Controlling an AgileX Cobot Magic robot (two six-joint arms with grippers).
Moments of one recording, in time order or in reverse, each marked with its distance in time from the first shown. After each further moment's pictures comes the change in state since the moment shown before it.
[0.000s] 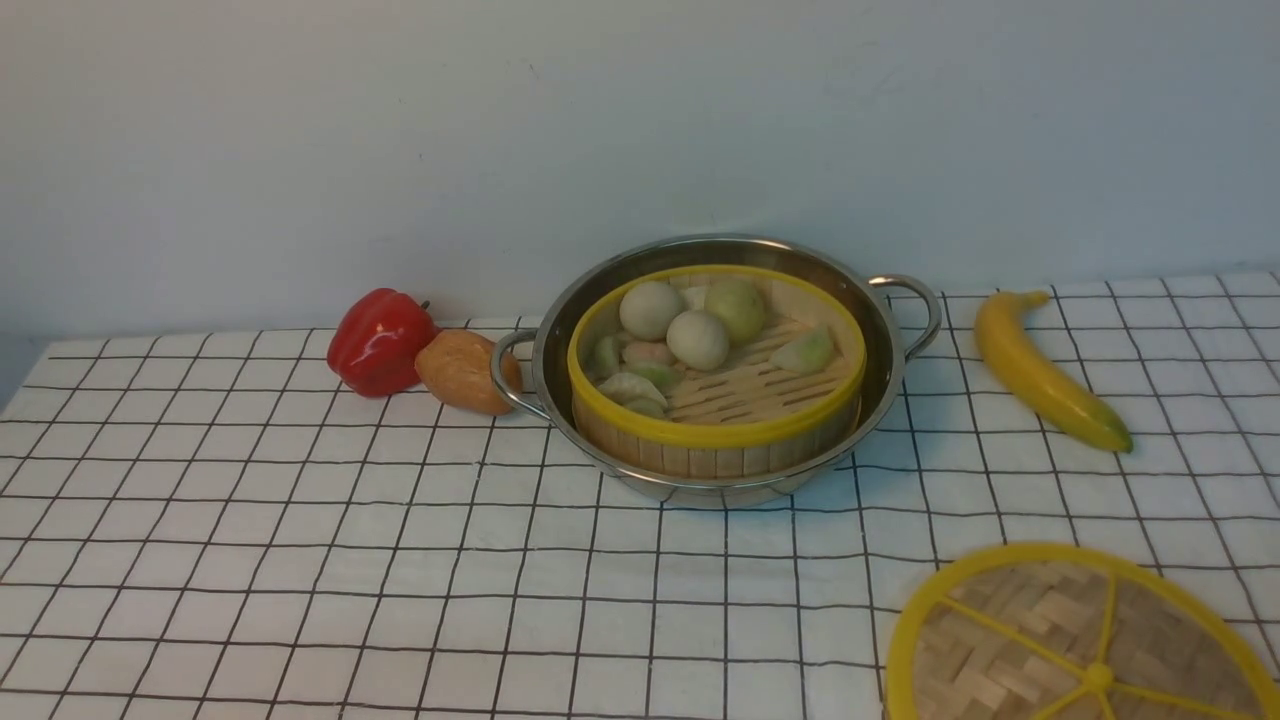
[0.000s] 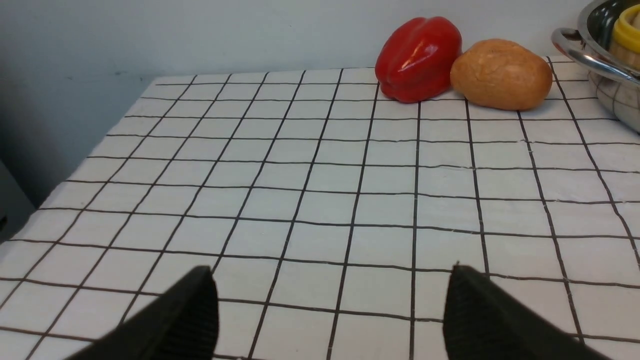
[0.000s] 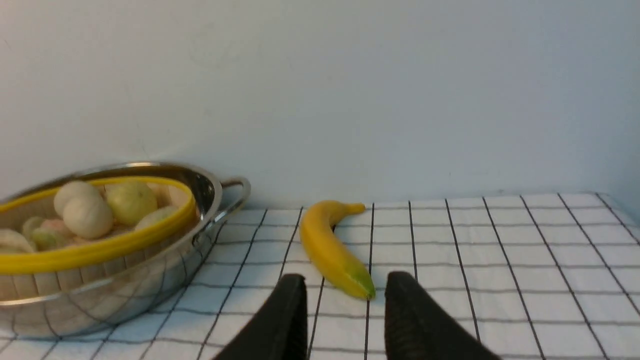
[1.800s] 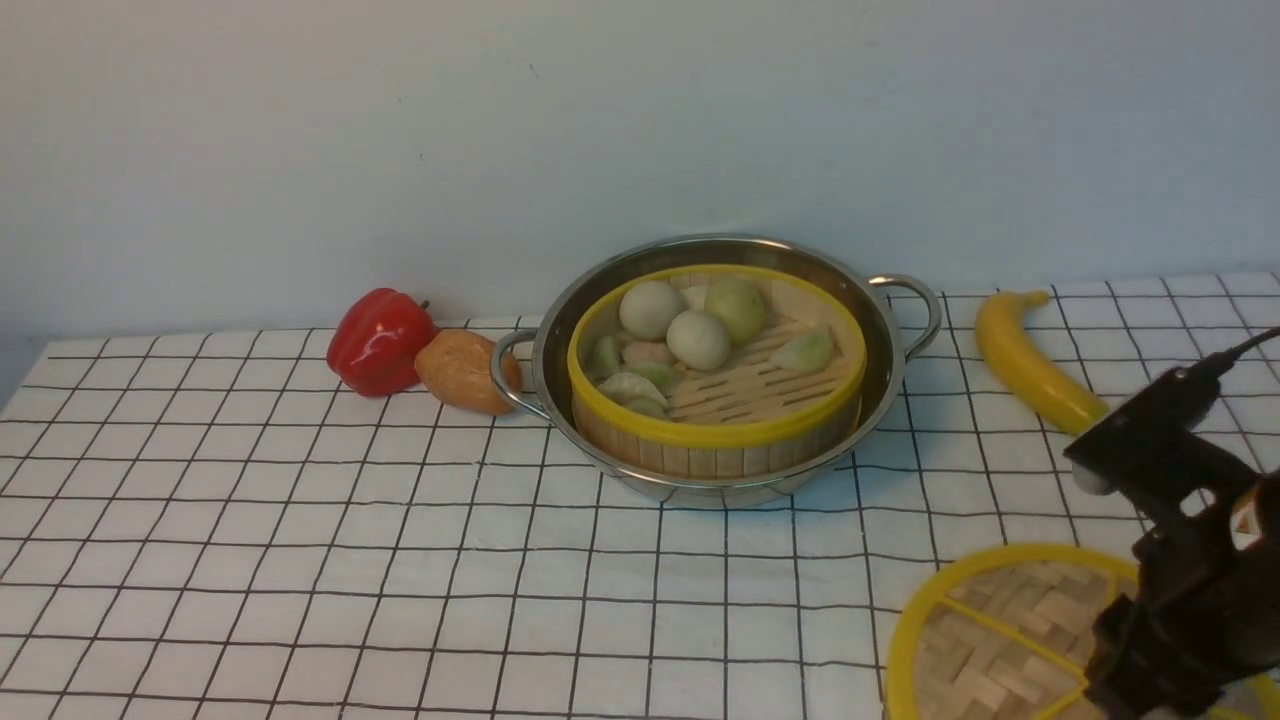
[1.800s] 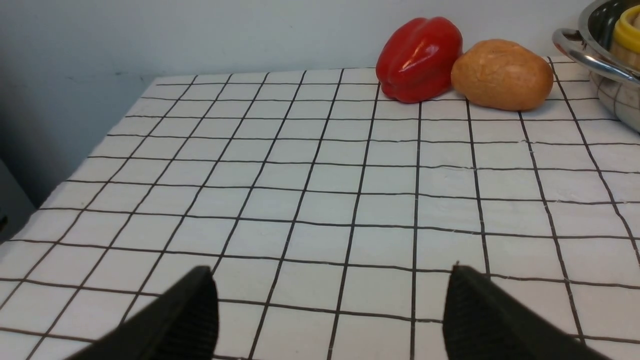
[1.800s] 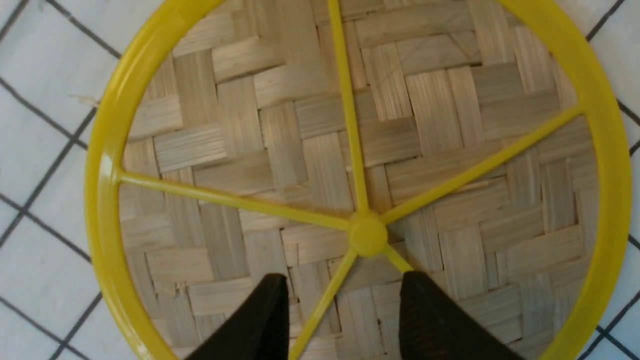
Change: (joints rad) right arm 0.359 1.323 -0.667 -0.100 0.601 -0.192; left arm 0.000 -0.001 0.000 0.000 0.000 0.000
